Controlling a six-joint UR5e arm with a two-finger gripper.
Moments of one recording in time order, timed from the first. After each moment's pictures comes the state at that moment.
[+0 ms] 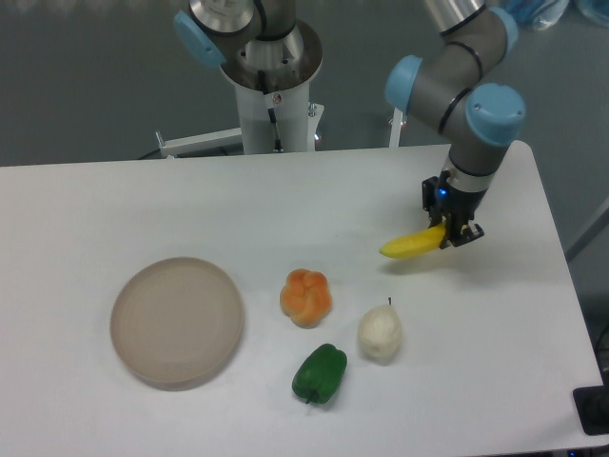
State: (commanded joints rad) arm 2.64 -1.92 -1.95 -0.83 1.47 1.83
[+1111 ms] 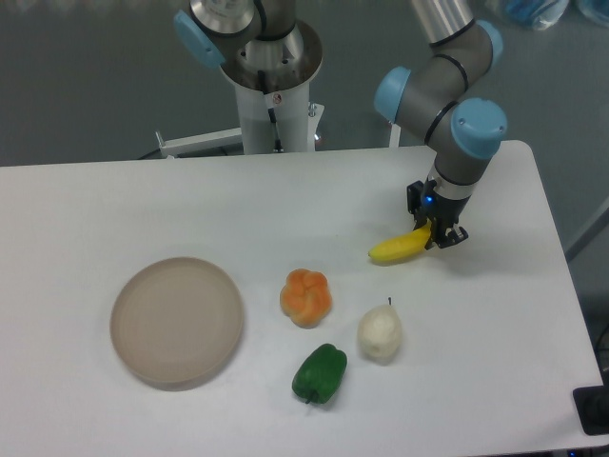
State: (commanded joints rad) arm 2.63 -1.96 -1.93 -0.82 1.48 1.84
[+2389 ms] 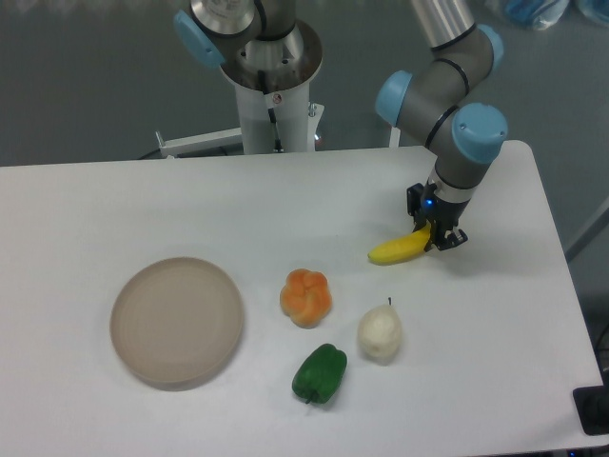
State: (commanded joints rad) arm 2.63 -1.97 -1.93 -0.82 1.48 1.83
